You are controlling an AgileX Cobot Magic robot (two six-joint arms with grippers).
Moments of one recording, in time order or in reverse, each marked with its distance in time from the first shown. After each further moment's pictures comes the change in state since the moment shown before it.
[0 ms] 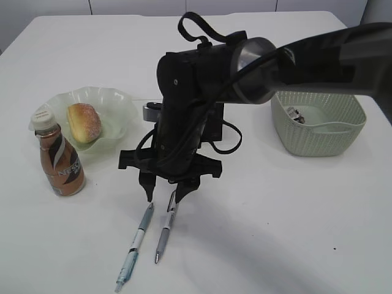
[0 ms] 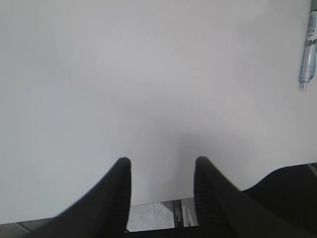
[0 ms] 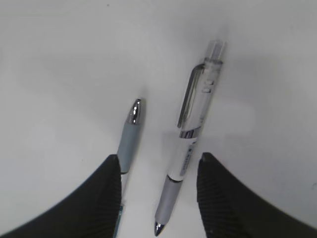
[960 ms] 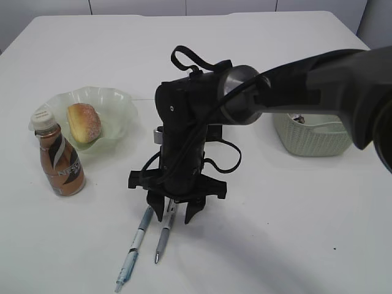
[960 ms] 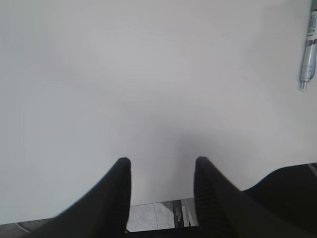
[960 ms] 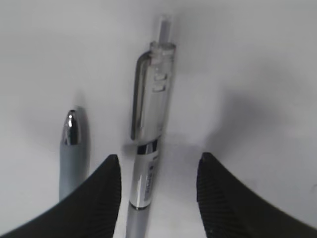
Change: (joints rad) left arm 0.000 0.000 0.000 0.000 0.000 0.000; right arm 0.000 0.082 -0.002 -0.027 0.028 0.123
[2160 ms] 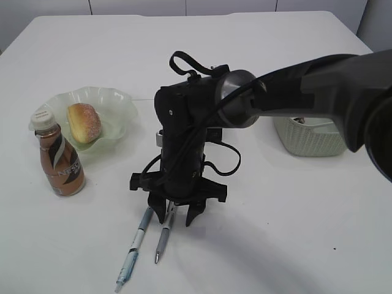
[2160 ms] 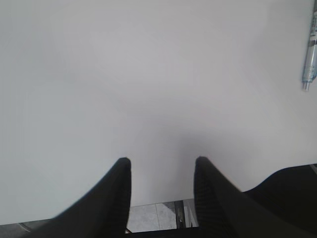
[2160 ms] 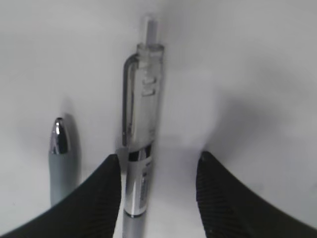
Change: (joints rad) left arm 0.000 0.000 0.000 0.007 0.000 0.000; right arm 0.000 0.022 -0.006 -0.008 0.006 0.041
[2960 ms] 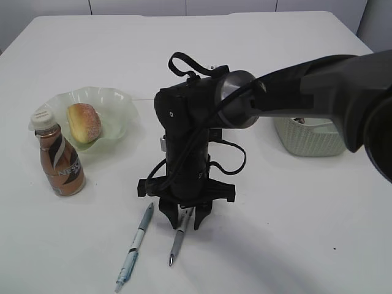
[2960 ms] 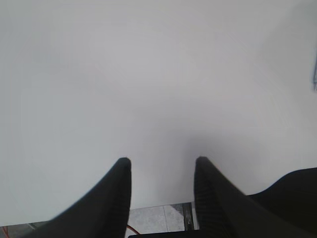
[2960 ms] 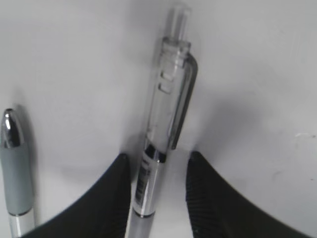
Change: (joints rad) left arm 0.000 0.000 0.000 0.029 0.000 0.000; right arm 0.000 0.002 0.000 -0.045 0.076 0.000
